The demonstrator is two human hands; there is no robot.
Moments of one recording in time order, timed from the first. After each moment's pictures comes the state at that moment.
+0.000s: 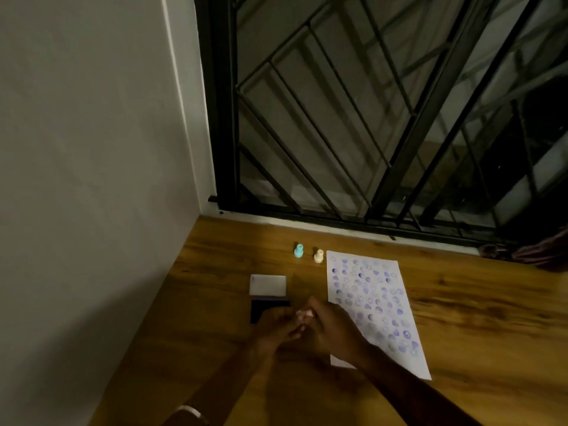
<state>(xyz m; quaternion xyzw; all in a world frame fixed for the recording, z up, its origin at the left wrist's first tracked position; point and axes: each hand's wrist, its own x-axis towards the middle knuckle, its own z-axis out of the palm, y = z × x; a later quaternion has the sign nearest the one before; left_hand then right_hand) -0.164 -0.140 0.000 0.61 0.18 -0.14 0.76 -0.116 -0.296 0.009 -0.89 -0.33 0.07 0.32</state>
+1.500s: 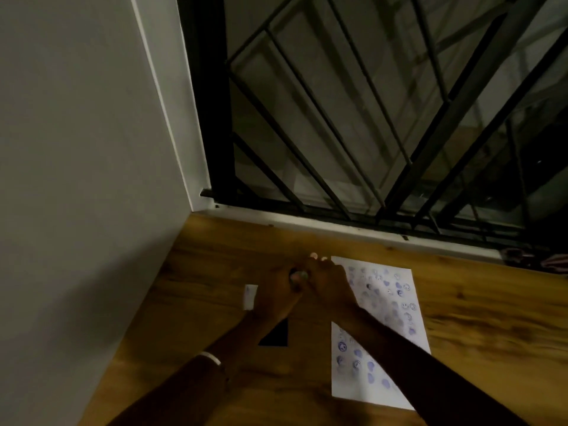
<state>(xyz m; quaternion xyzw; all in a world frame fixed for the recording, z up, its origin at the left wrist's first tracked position) -0.042 -0.125 -0.014 0.87 0.03 0.09 0.49 -0.005 -0.257 0.022 -0.93 -0.30 -0.03 0.23</state>
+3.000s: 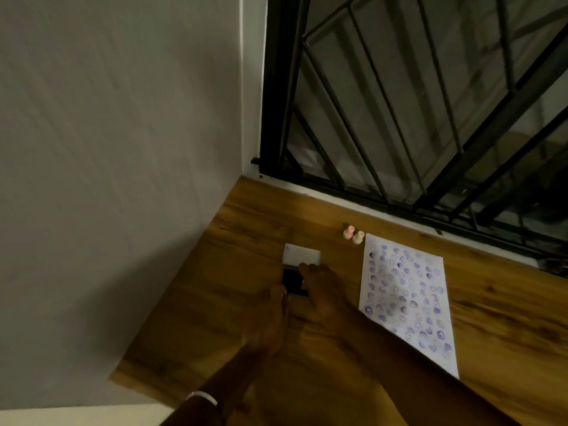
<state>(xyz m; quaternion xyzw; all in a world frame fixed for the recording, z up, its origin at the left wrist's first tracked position) -0.213 -0.105 -0.056 0.94 0.19 0.10 0.27 -0.091 -0.213 -0.029 -0.92 -0.37 0.11 0.10</state>
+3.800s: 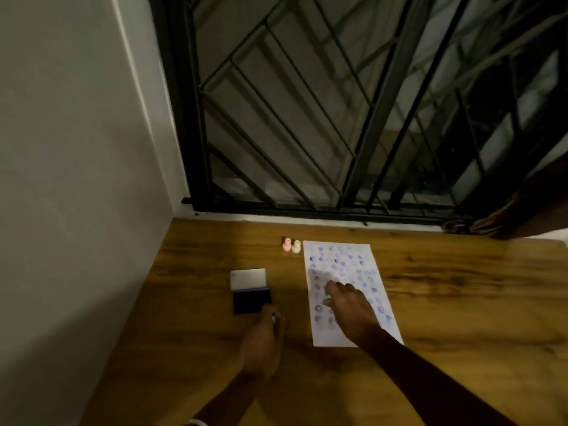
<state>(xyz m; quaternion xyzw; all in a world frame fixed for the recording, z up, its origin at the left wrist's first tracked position) -0.199 -0.160 -0.034 0.92 0.08 0.04 0.39 -0.117 -0.357 0.017 -0.98 -0.19 0.02 0.07</state>
